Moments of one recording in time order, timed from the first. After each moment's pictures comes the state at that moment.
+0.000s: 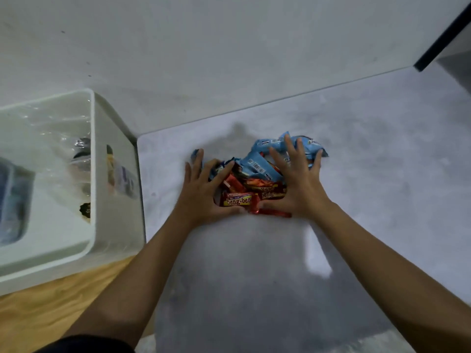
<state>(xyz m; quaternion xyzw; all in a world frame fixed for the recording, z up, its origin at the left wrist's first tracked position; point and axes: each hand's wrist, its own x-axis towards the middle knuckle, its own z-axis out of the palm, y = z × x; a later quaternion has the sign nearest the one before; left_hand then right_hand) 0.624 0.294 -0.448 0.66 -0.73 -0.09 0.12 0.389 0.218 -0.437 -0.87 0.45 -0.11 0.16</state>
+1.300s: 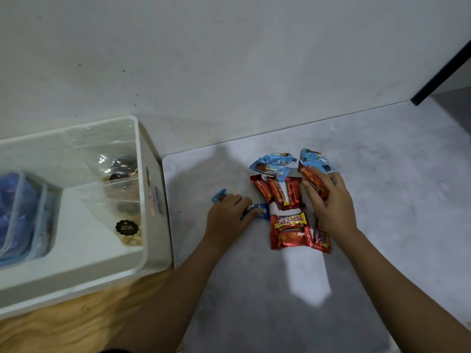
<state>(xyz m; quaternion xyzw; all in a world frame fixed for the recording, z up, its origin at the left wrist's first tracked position) 0.614 0.303 -0.442 0.64 -0.72 0.00 0.27 0.395 0.236 -0.399 -0.72 0.58 -0.29 0.25</state>
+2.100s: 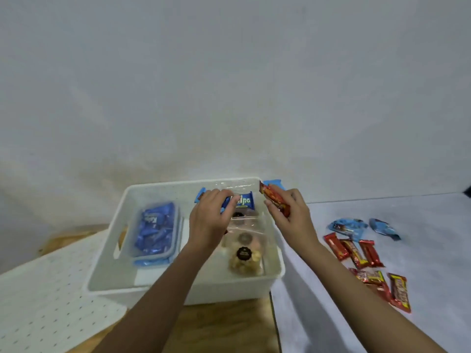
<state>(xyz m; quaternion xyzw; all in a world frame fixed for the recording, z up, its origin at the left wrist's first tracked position) 0.821 0.411 -0.249 0.73 -0.55 0.02 0.40 0.652 0.330 -0.258 -0.77 0.38 -0.39 0.34</state>
